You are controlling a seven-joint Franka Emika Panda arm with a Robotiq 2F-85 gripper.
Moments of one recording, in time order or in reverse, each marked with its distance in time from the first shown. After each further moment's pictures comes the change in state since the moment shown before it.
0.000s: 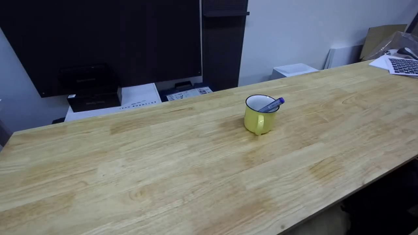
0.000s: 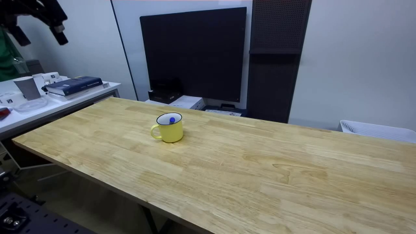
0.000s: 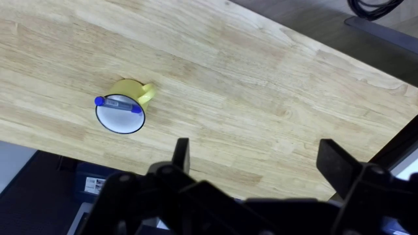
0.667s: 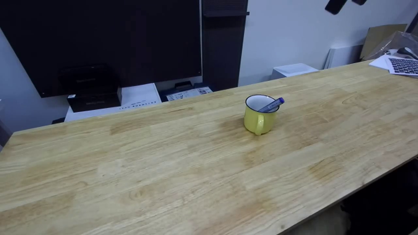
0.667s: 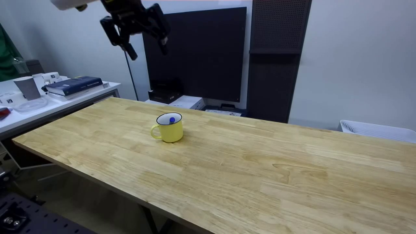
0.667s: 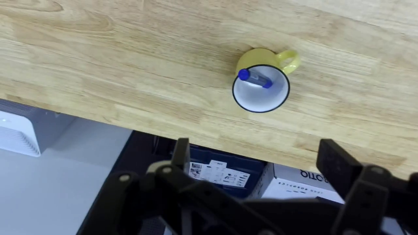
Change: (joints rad) arm -0.329 0.351 -0.162 0.074 -0.260 0.367 -0.129
